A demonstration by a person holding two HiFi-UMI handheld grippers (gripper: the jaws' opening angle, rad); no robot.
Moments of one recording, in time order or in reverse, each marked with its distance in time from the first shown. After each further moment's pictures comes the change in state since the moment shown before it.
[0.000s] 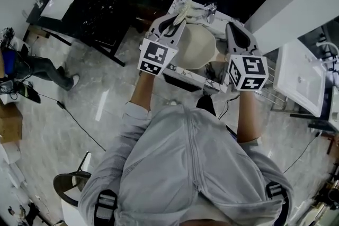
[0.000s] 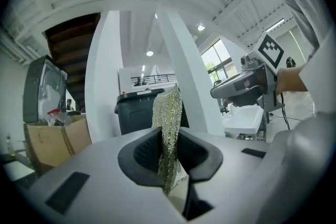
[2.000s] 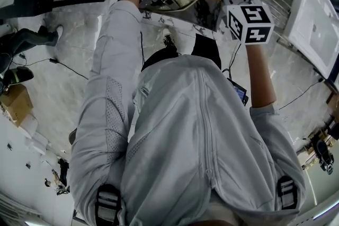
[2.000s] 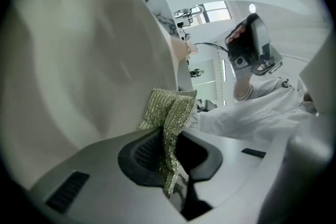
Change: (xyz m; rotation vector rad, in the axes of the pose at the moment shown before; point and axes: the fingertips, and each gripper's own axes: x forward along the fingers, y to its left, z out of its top) left arm 0.049 -0.212 -0.340 -0.743 1.253 -1.405; right arm 0.071 -0.058 -0.226 0.147 0.414 0.174
